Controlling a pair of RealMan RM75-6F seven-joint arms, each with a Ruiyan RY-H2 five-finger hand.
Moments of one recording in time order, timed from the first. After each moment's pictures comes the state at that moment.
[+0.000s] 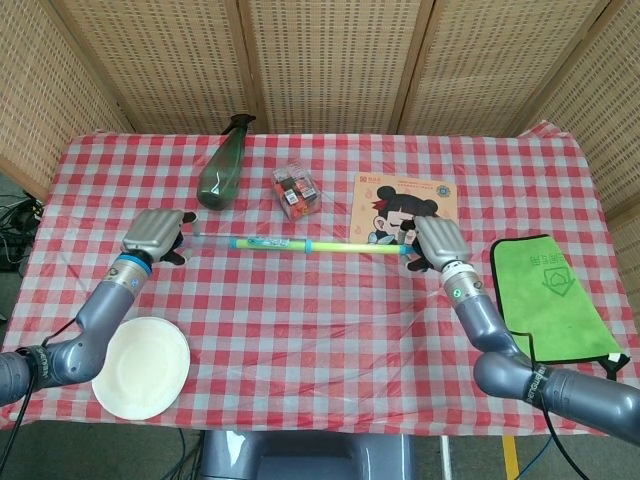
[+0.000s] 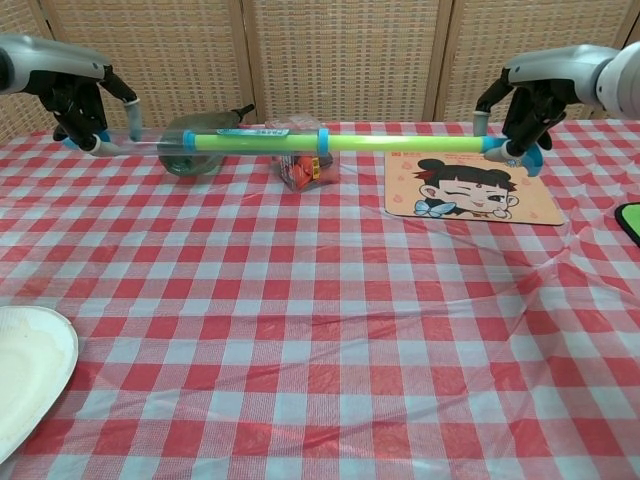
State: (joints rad) left arm -1.00 -1.15 -0.13 -1.67 0.51 0.80 0.41; right arm 0.89 -1.29 0.27 -1.60 -0.64 0.85 -0.29
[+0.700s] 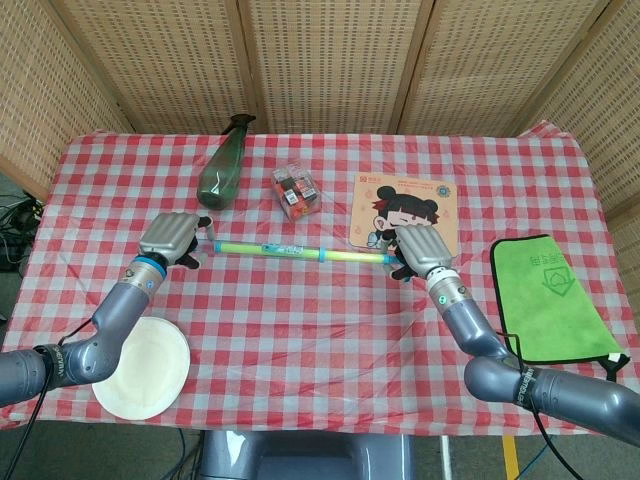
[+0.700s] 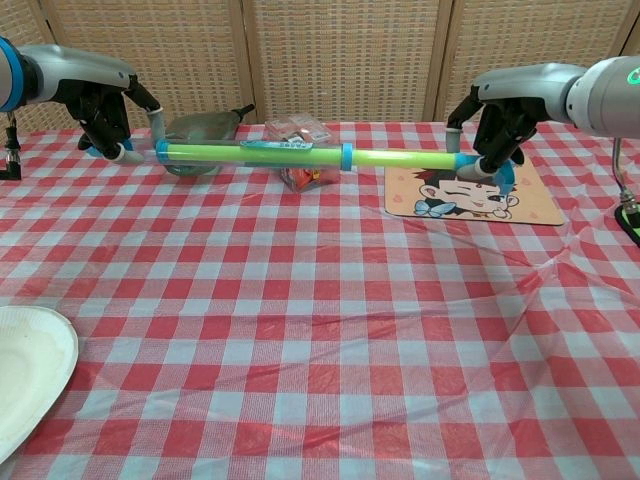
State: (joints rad) left arm -1.04 -1.18 -0.12 -1.67 0.46 0.80 0.43; right arm 0.91 -1.33 0.25 -1.60 -0.69 0.83 -0.28
